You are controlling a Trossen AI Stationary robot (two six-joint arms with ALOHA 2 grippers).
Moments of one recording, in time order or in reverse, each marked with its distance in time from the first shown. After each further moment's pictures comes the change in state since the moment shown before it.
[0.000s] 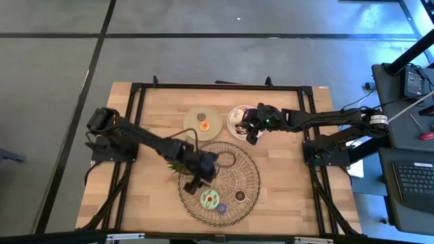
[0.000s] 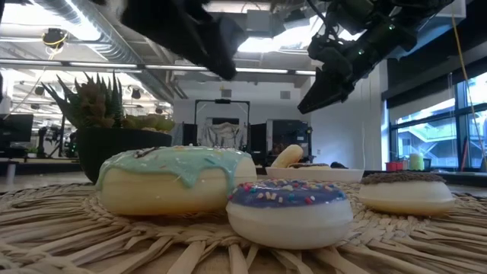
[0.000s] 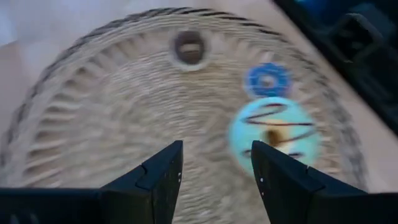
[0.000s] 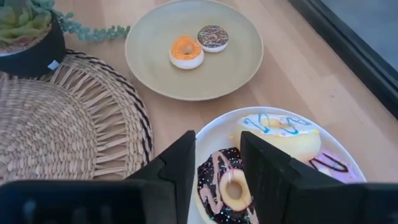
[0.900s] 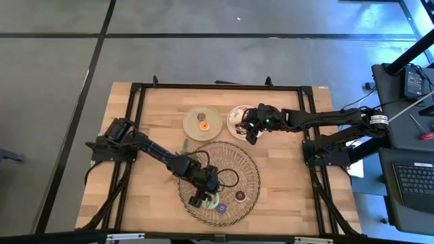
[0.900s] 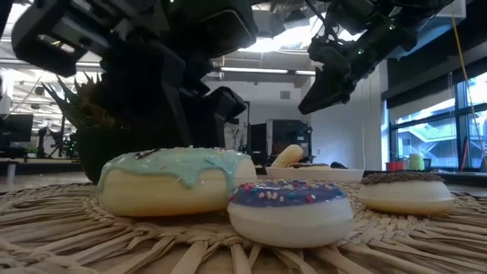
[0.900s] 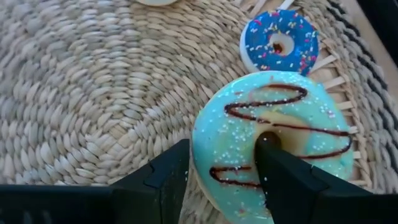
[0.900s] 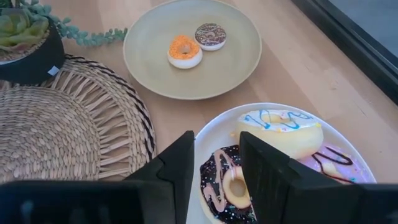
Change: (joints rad) left arm -0.099 0.239 -0.005 0.139 -0.054 -0.238; right arm 0.000 0.000 0.000 -0.006 -0.001 0.053
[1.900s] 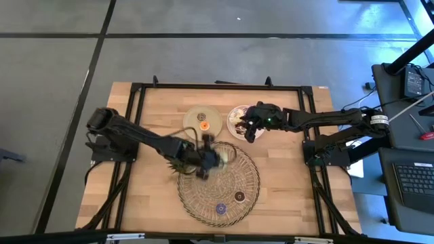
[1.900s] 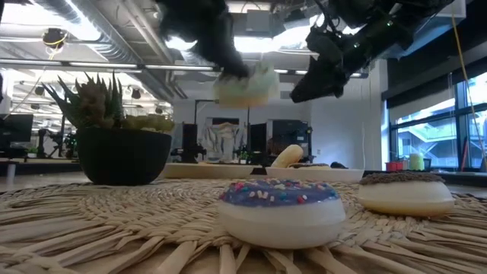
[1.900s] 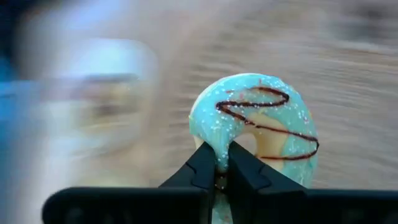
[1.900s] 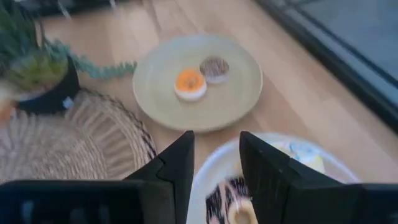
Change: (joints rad) left arm 0.095 -0.243 0.073 -0.238 -0.521 0.165; right arm 0.005 -0.007 0.000 0.097 0.001 -0.007
